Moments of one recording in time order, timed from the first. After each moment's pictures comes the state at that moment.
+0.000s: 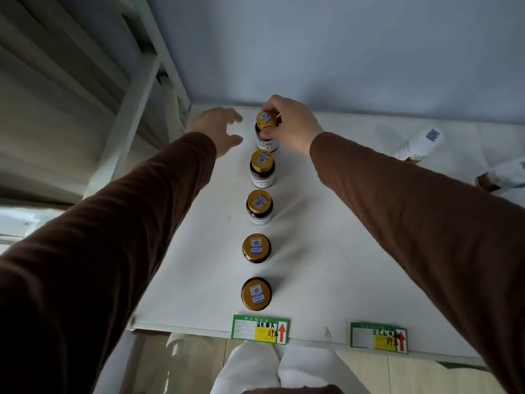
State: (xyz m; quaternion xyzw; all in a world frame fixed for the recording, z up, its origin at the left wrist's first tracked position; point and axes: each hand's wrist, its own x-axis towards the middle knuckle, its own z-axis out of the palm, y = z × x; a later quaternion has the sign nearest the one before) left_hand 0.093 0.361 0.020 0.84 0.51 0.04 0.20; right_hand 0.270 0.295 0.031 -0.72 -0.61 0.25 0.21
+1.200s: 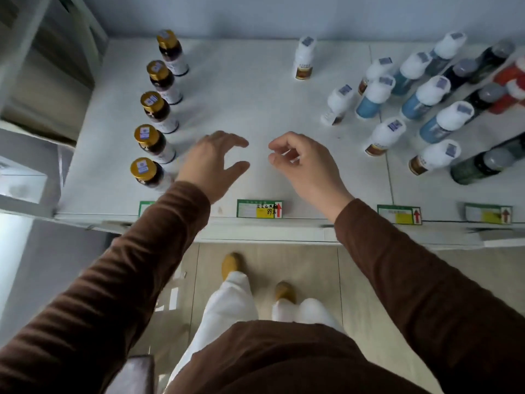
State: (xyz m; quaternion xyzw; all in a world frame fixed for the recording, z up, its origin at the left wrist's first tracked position) left_hand 0.166 0.012 0.040 0.87 0.42 0.13 0.23; right_hand 0.343 -0.080 0.037 -0.74 -0.51 0.28 0.34
